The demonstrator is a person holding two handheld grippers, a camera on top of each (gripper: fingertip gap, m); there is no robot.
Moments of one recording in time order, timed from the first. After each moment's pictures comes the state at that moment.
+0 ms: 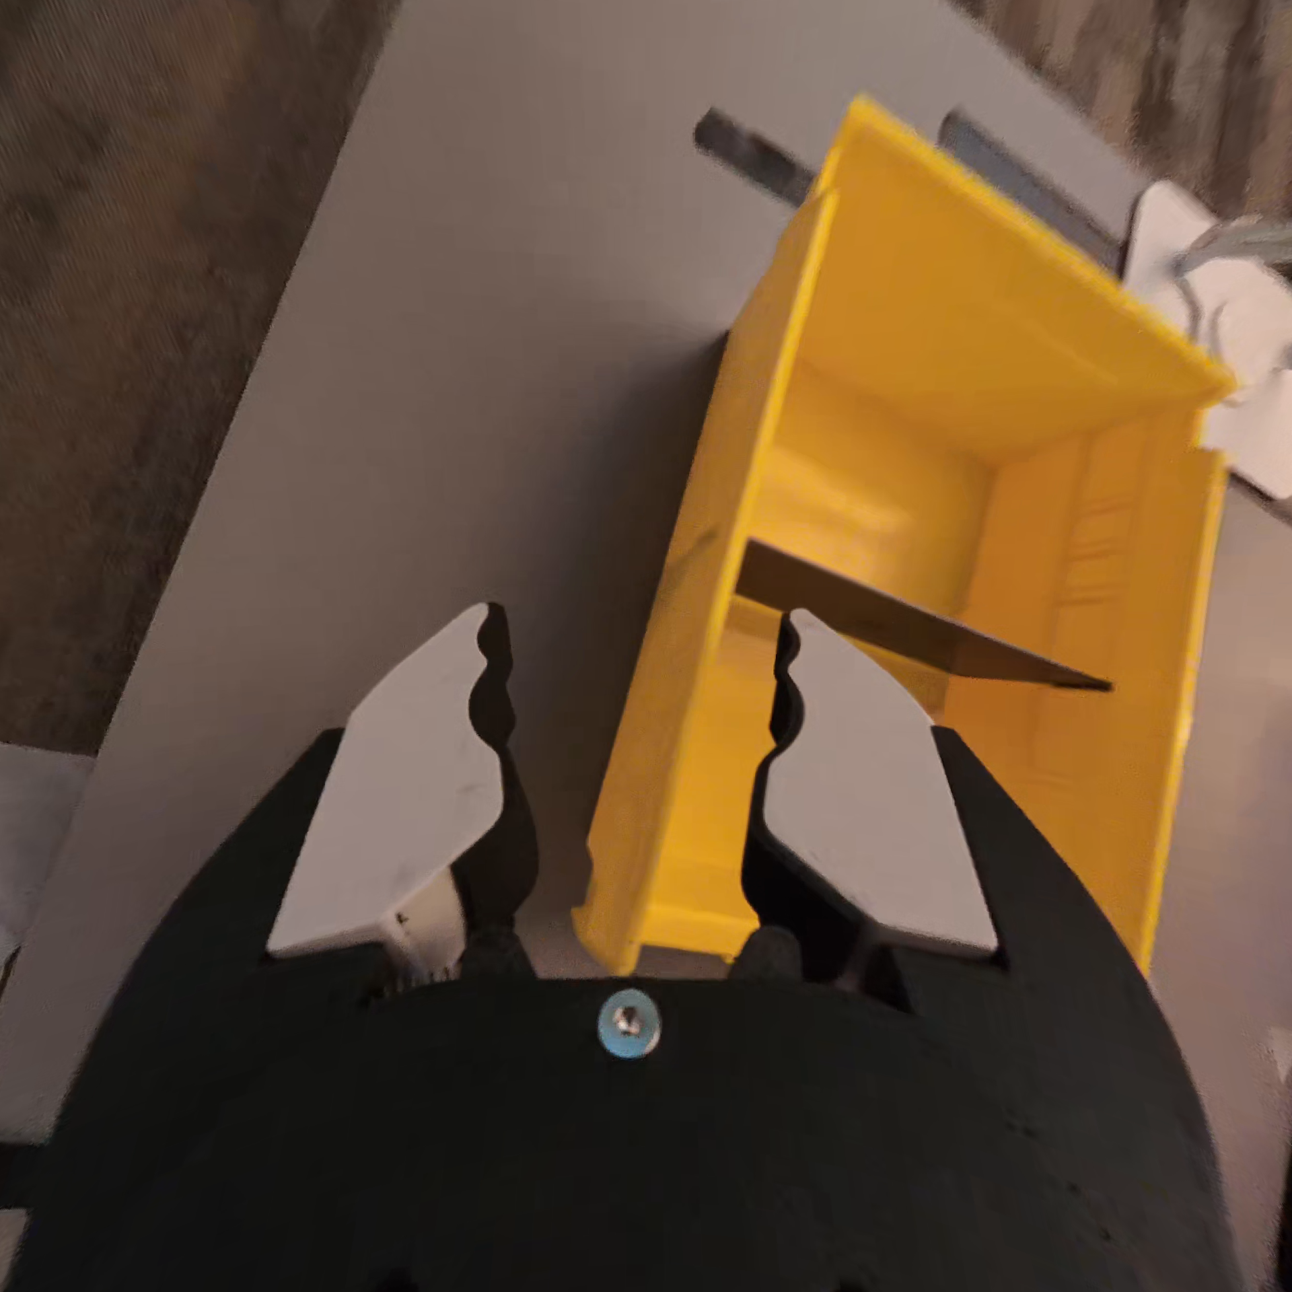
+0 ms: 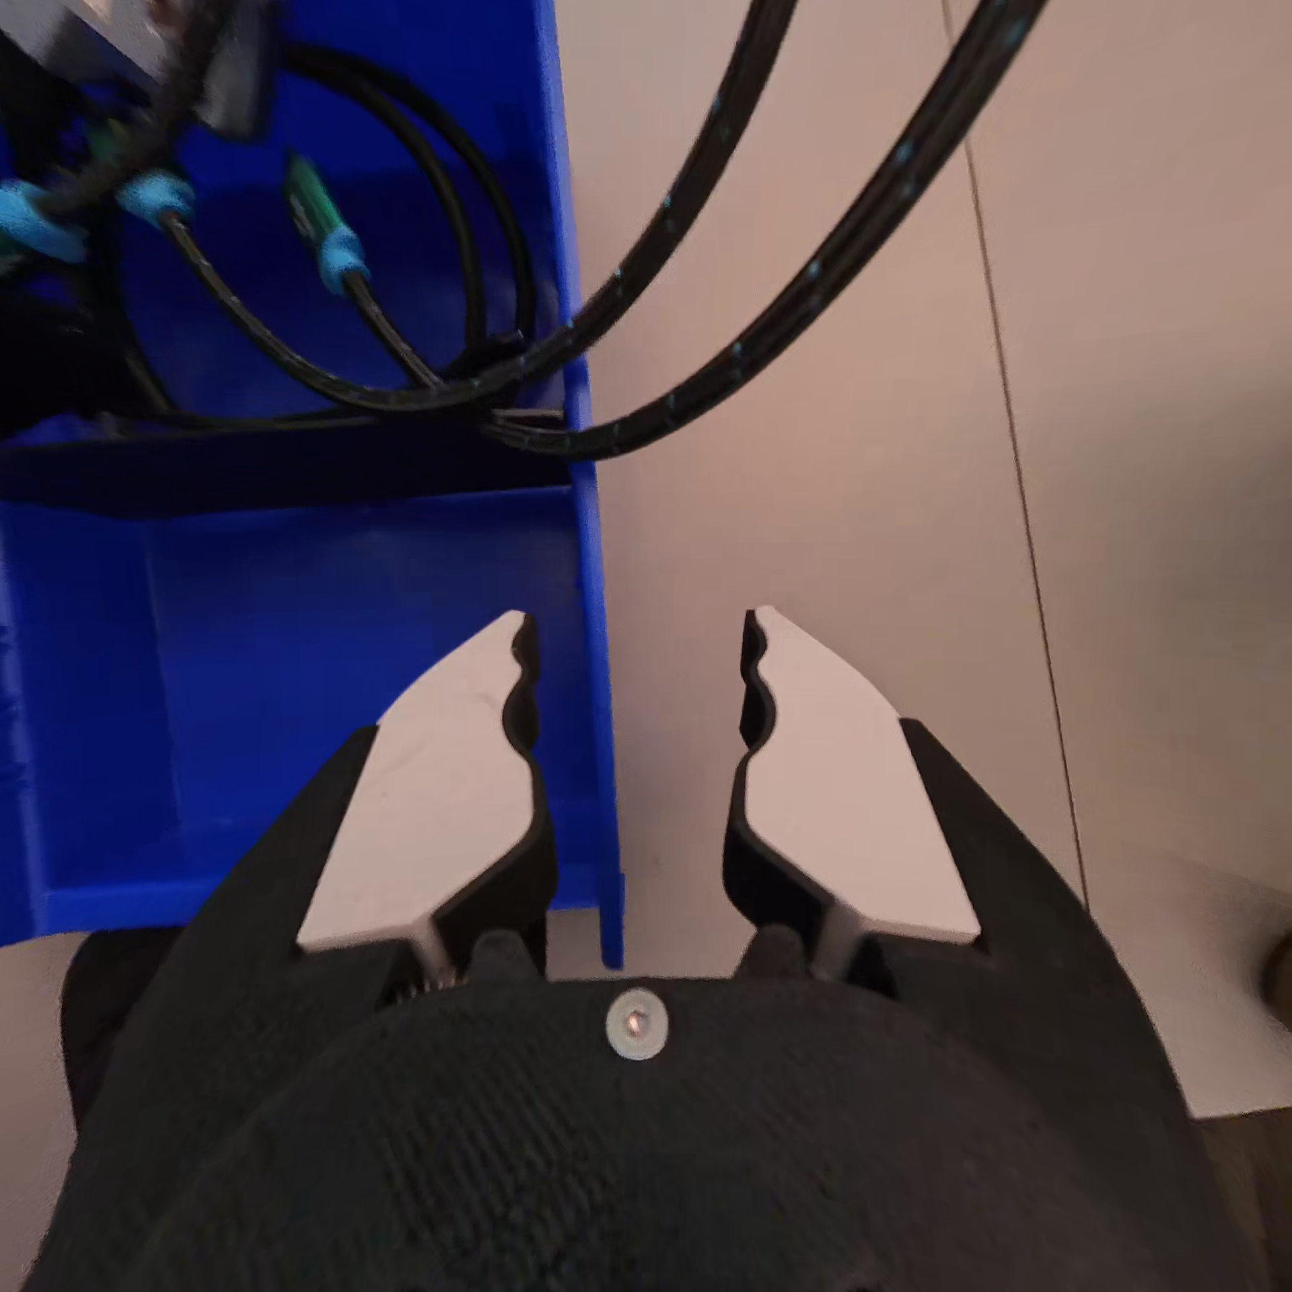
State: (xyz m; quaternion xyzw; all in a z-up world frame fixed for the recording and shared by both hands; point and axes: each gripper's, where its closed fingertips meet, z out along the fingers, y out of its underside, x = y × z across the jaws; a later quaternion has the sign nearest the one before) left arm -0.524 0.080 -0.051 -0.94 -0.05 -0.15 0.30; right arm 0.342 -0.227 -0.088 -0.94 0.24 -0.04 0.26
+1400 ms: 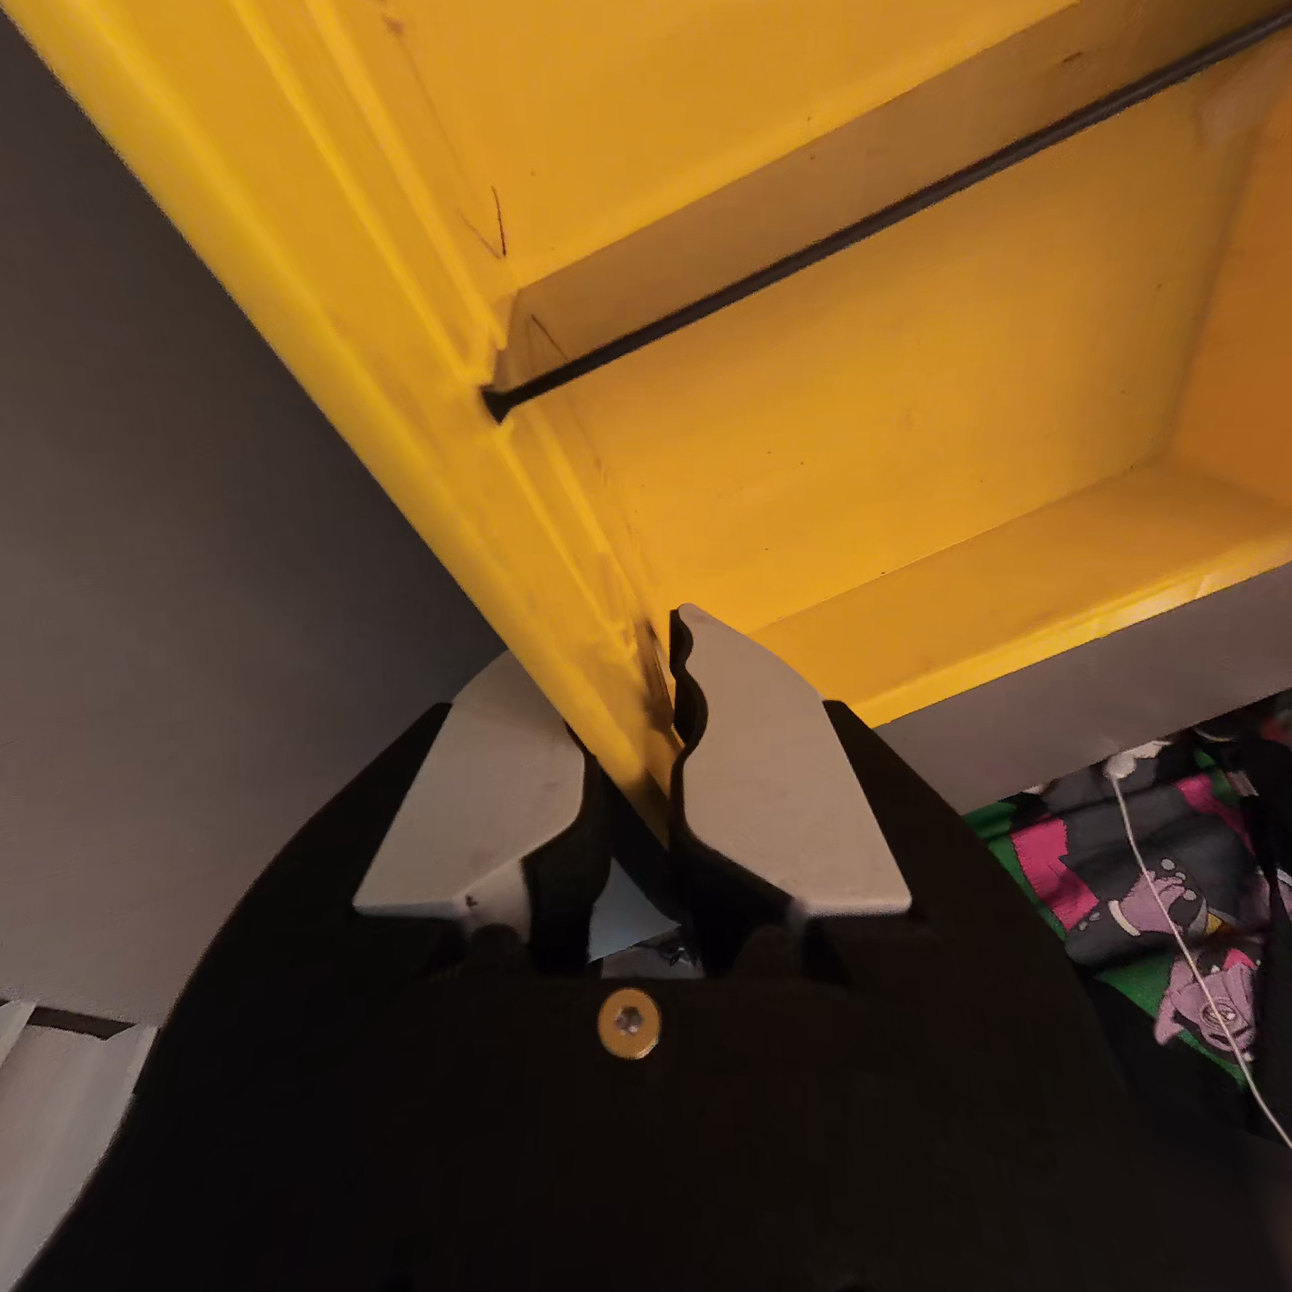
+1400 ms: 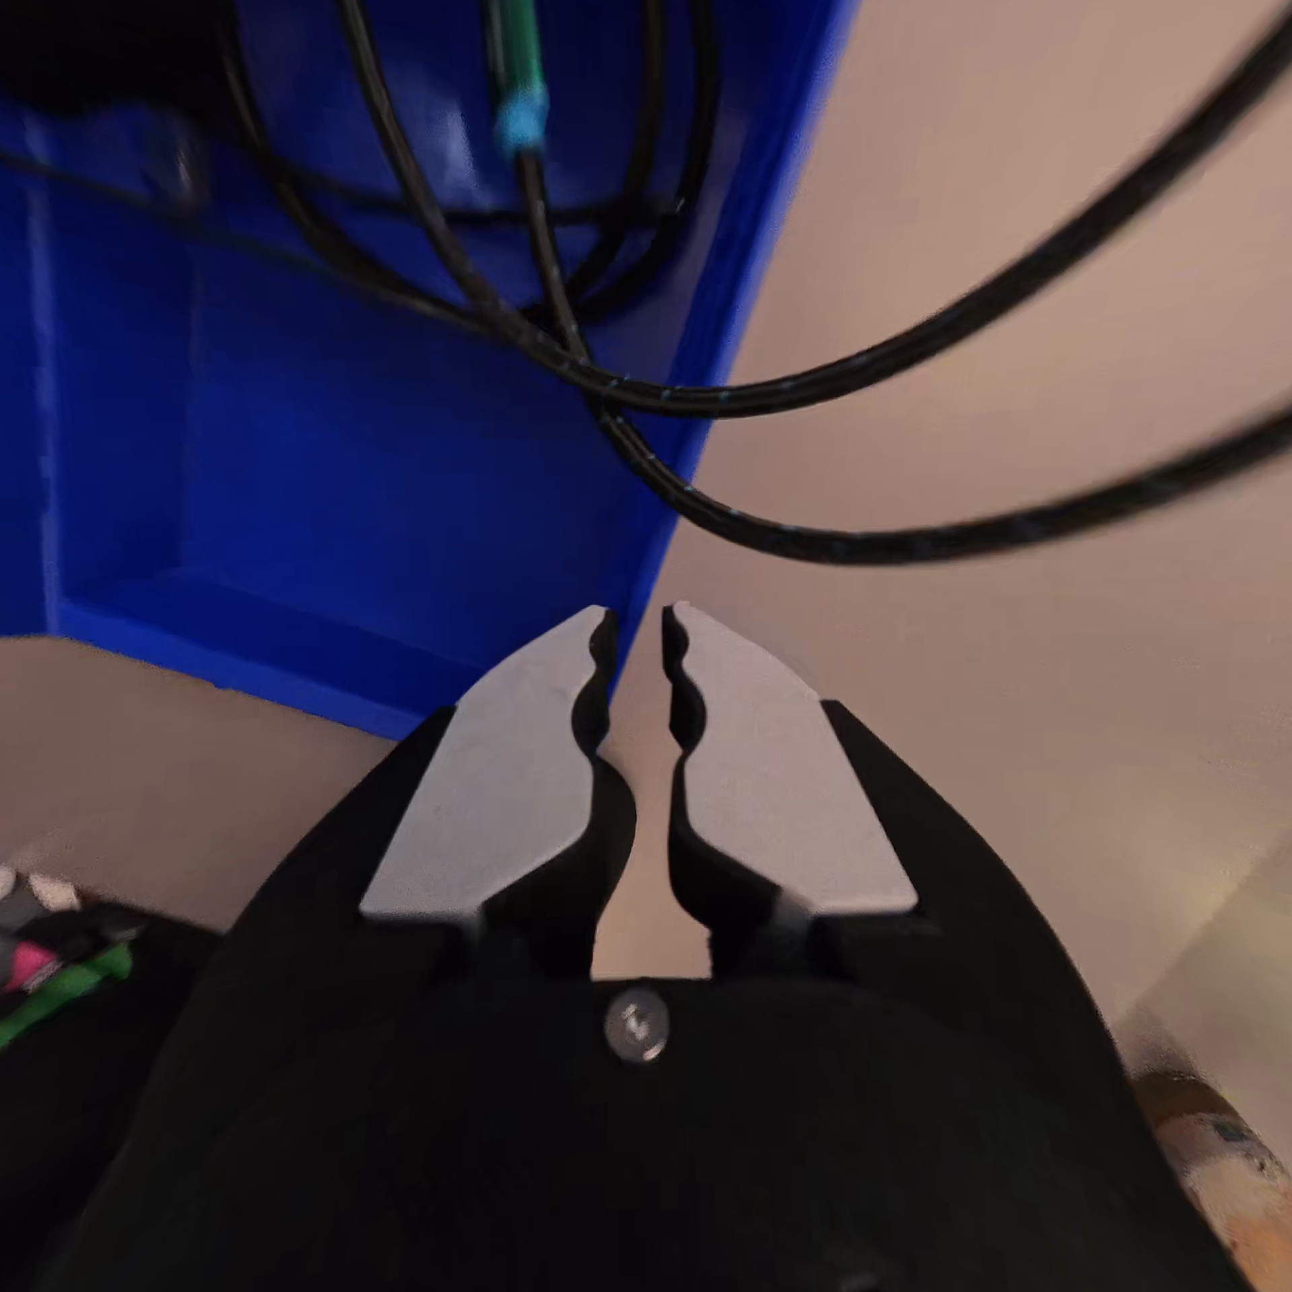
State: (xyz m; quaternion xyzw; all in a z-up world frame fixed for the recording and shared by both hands) left arm -0.312 -0.013 -0.121 -0.93 0.35 -0.07 -0.09; right arm 0.165 -0.149 -0.065 -0.99 -0.02 0.03 0.13
